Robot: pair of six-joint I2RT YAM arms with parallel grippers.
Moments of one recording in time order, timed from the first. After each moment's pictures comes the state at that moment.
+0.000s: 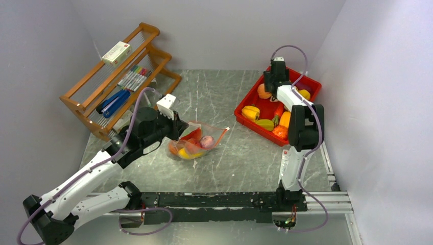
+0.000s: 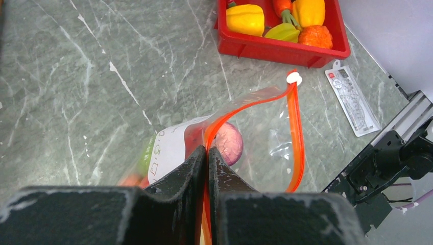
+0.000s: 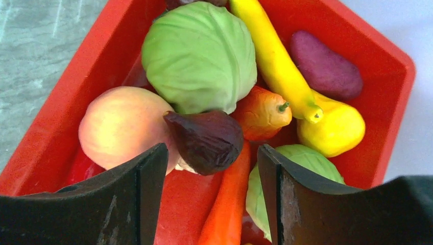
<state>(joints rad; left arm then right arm) -0.73 0.89 0.88 -0.33 0.00 -0.28 0.08 2.00 1.50 -0.13 0.38 -0.13</state>
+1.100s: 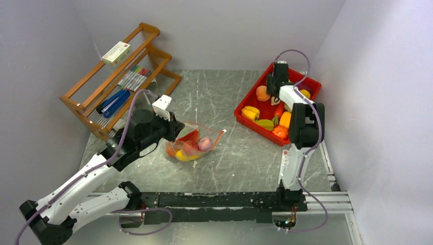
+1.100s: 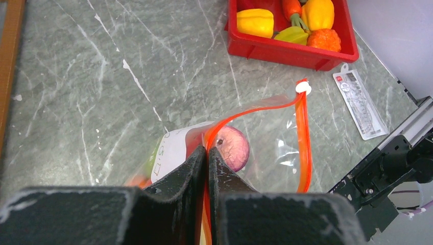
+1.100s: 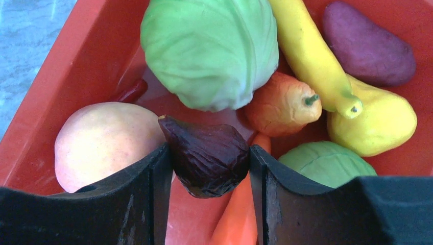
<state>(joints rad) -0.73 0.84 0.88 -0.37 -0.04 -0.28 0.03 2.06 1.53 -0.18 0.25 -0.05</state>
